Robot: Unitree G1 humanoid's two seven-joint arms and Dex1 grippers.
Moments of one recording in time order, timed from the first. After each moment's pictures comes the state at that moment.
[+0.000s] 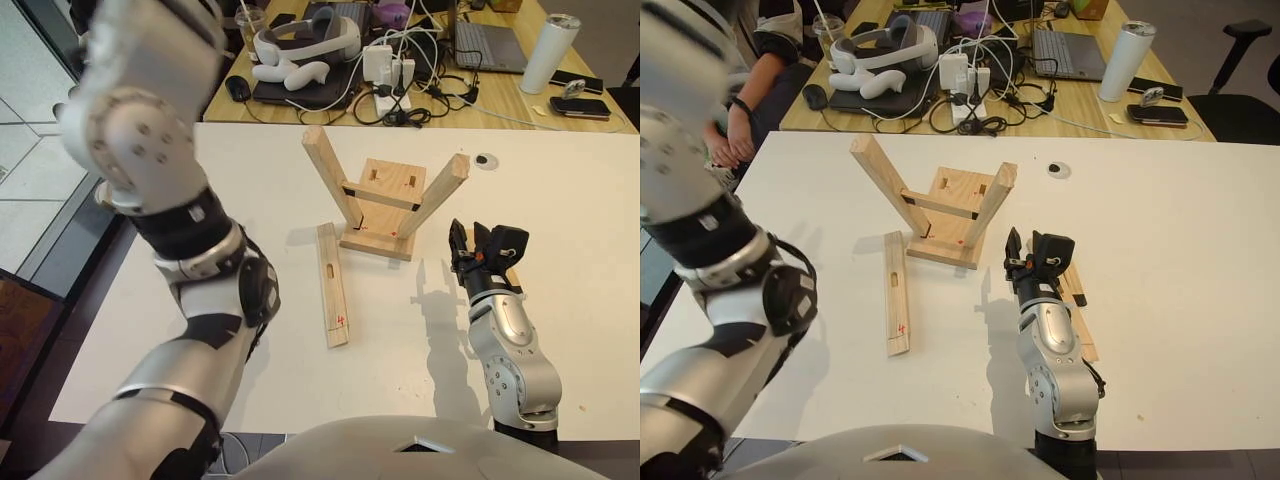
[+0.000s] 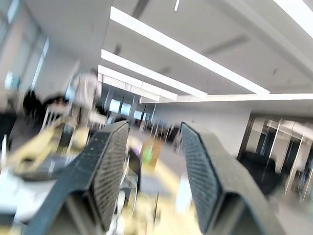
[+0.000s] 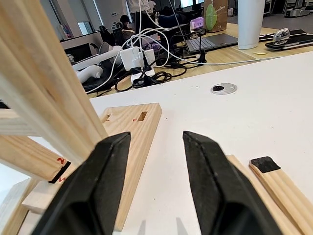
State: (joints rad) left arm -0.87 0.13 0.23 -0.24 -0.62 0.99 0.10; right arm 0.20 0.05 0.09 -0.53 0.21 0.46 -0.10
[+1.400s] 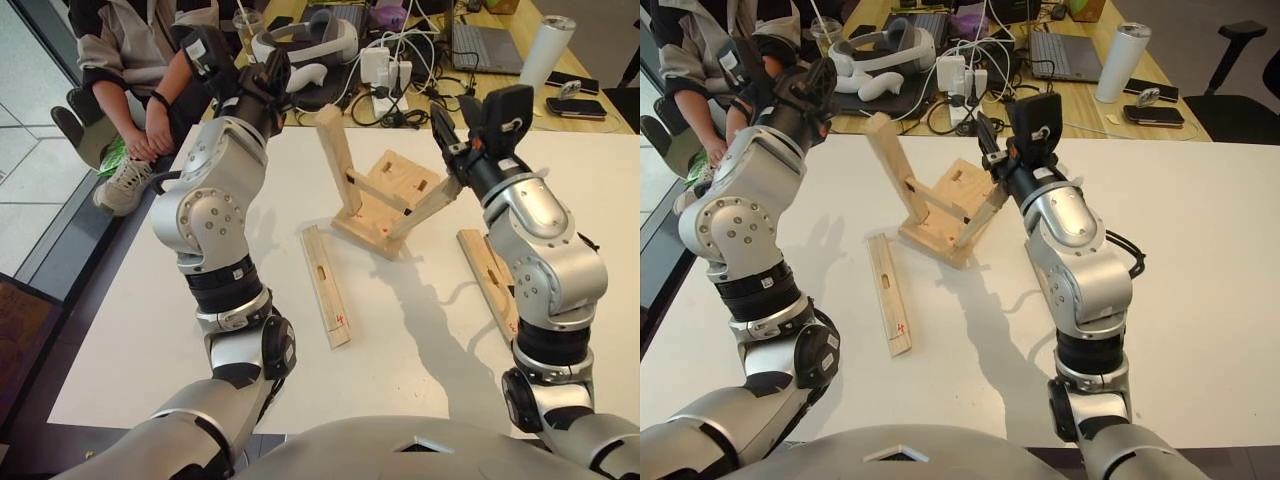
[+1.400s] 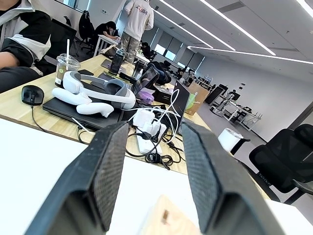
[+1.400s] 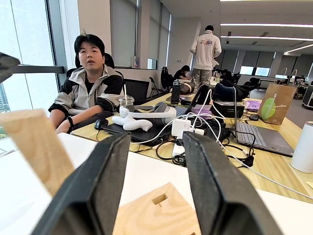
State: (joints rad) left arm -0.70 0.04 0.34 -0.25 -0.56 0.88 0.21; right arm -0.38 -0.19 0.08 -0.50 0.25 0.75 0.08
